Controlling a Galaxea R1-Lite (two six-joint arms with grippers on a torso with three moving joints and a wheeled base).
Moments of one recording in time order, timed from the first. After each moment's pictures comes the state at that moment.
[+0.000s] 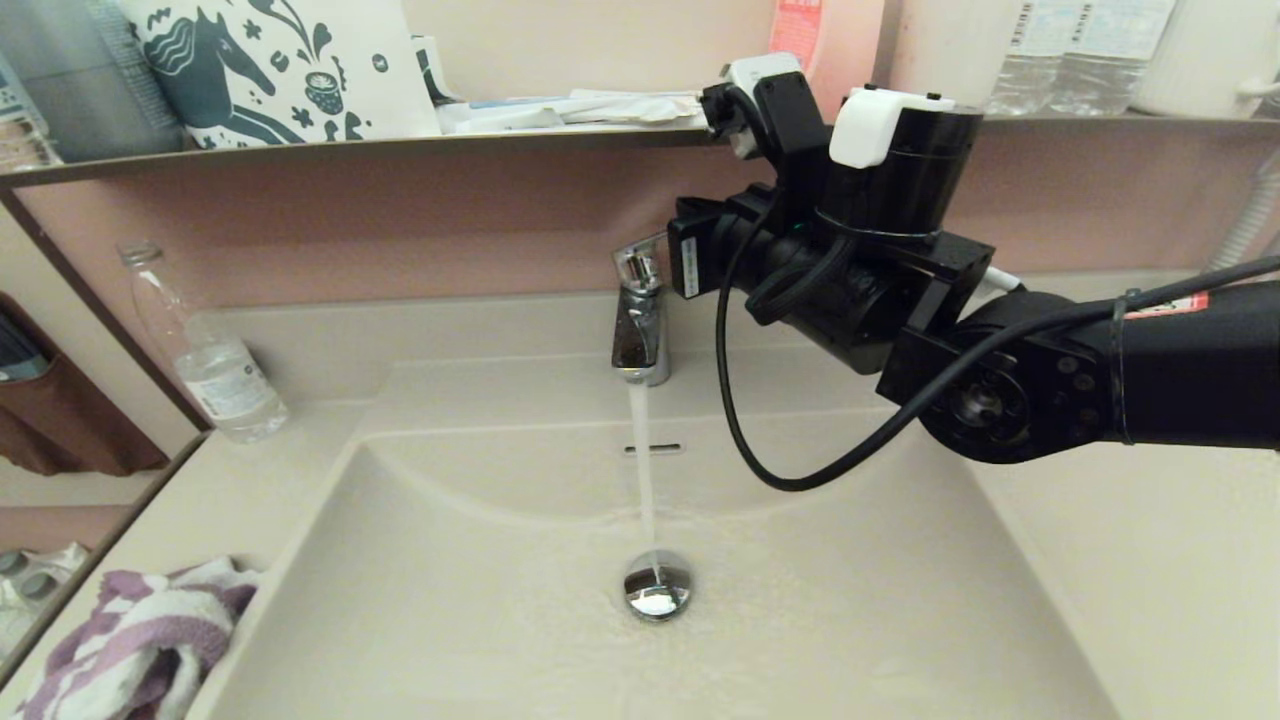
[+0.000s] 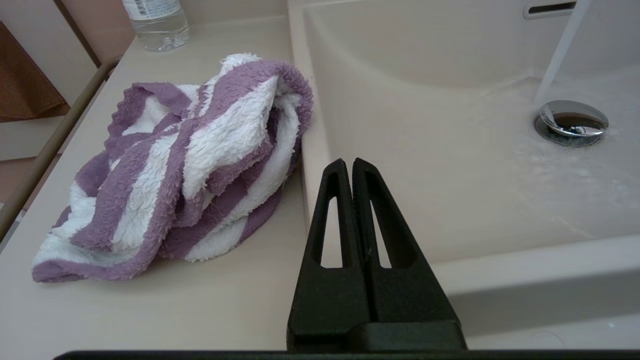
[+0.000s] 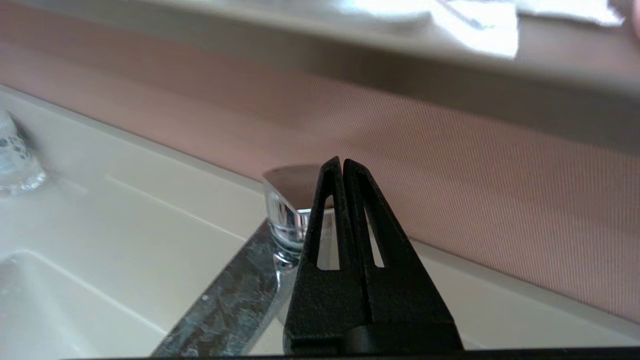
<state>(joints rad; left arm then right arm) 0.00 0.00 0.00 0.01 -0.02 0.08 0.72 2.01 -1.62 -0.56 -0.22 -0.16</state>
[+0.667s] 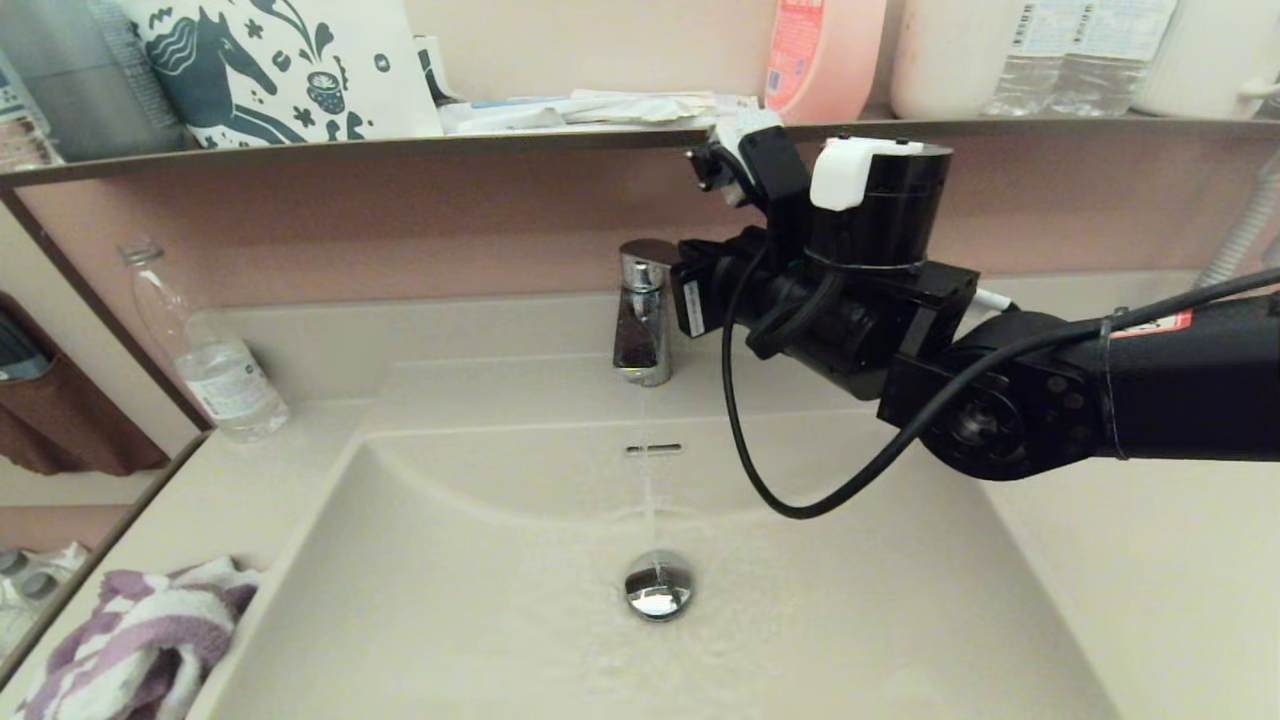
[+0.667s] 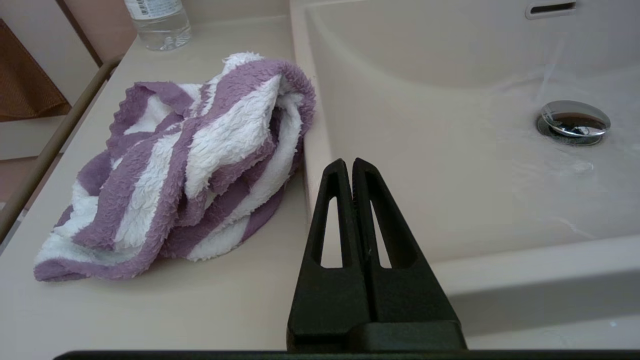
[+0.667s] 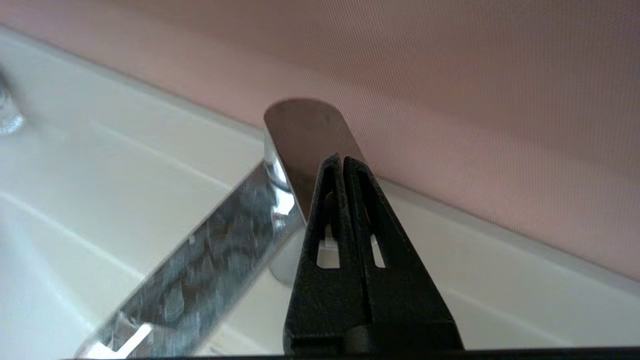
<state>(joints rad) 0.00 0.00 0.00 0.01 -0.02 0.08 0.72 2.01 -1.56 -0.51 -0.22 -0.17</state>
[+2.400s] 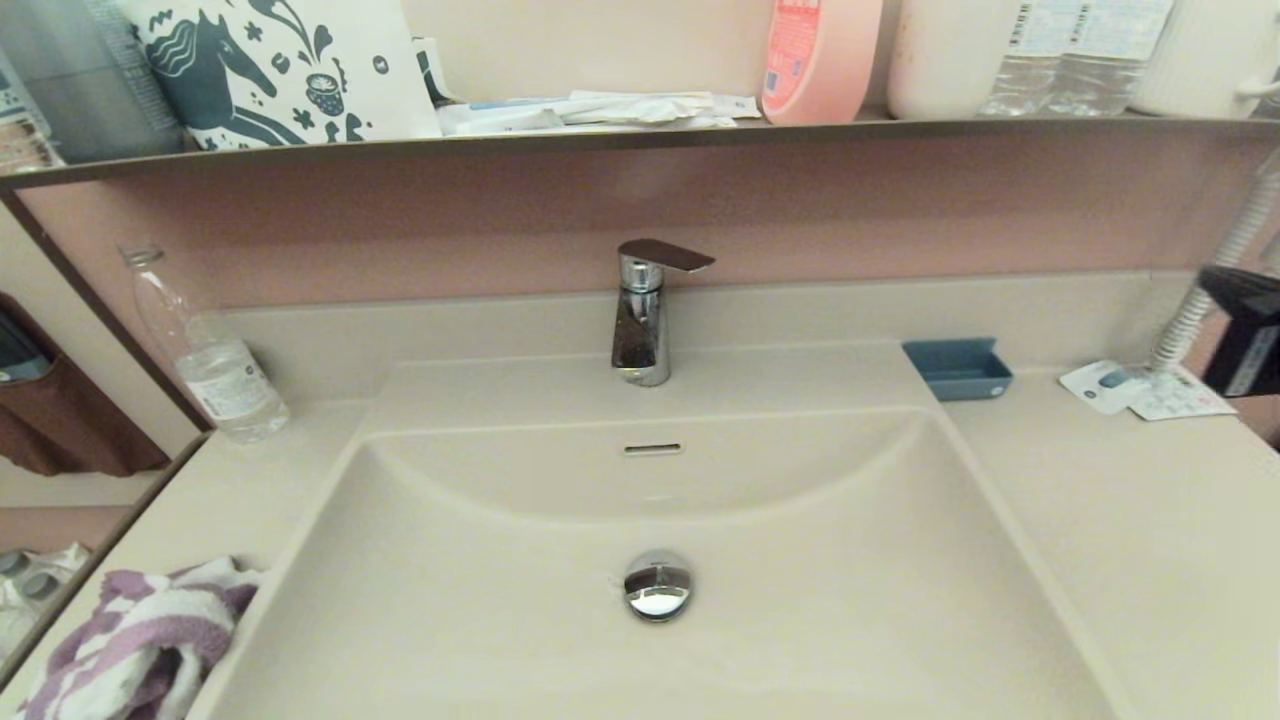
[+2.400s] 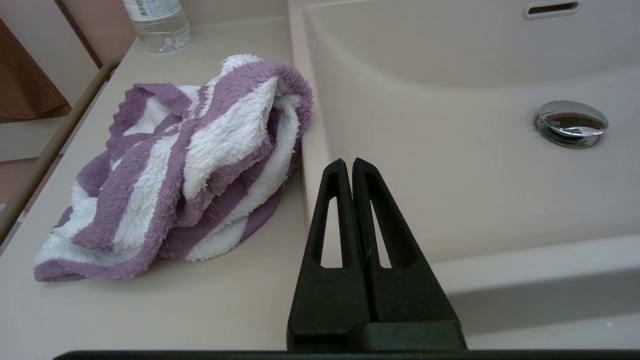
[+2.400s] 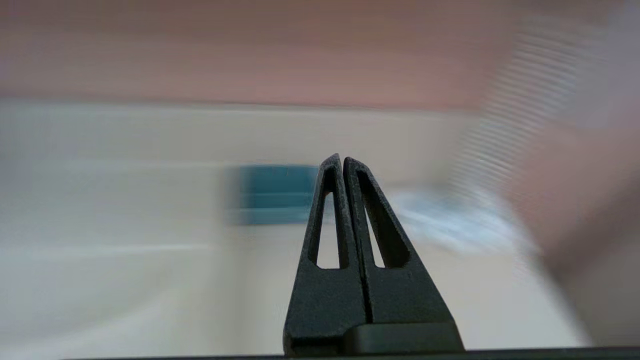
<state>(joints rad) 0.00 0.00 0.00 0.01 -0.02 0.08 0.21 1.19 -0.69 -0.61 -0.32 -0.13</state>
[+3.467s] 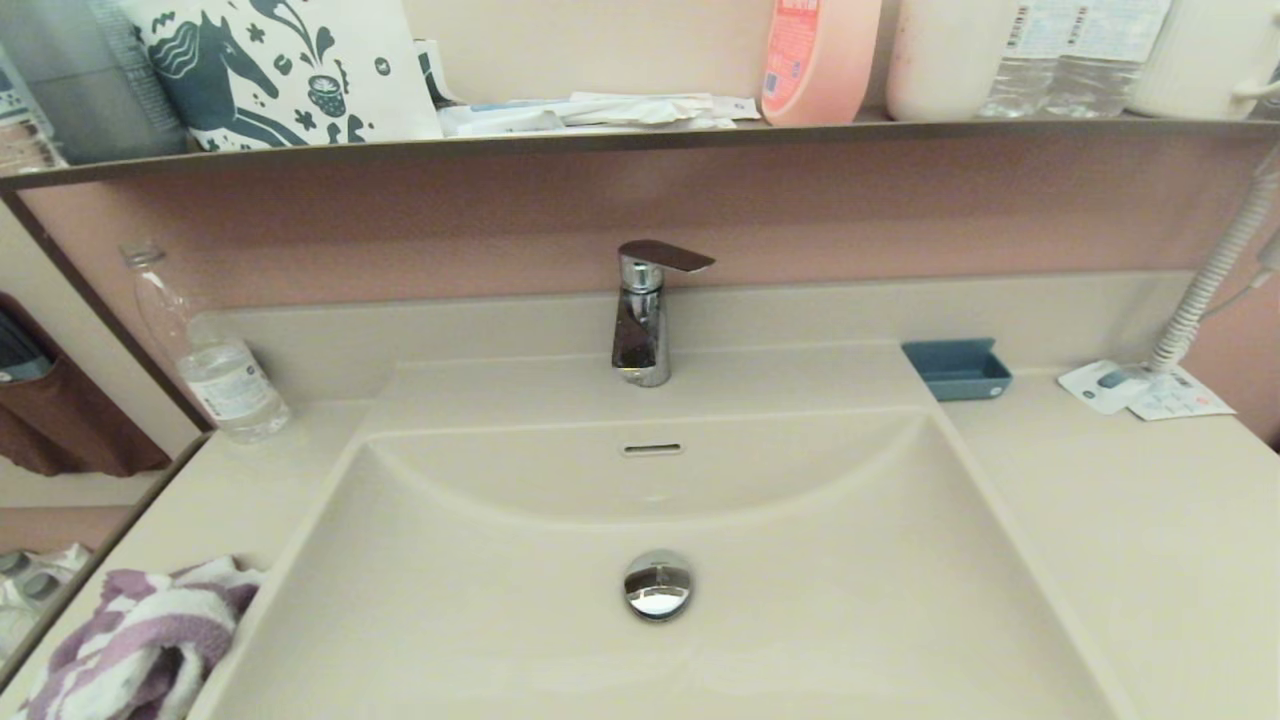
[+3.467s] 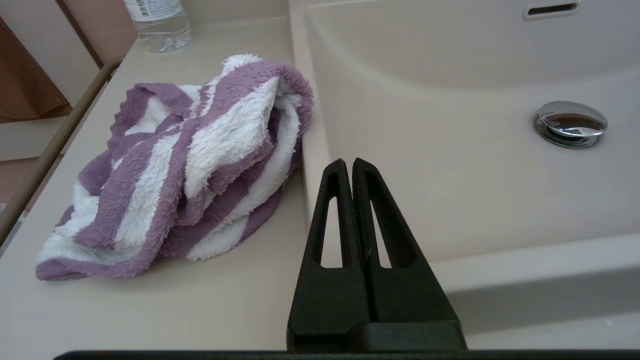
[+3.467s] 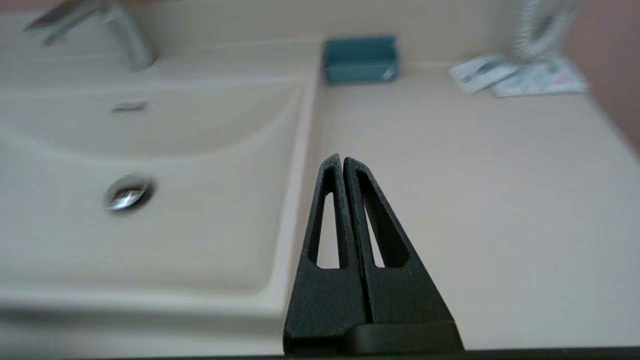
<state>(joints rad) 0.00 0.00 0.00 0.01 -0.02 0.08 0.00 0.28 -0.49 0.18 0.14 0.08</state>
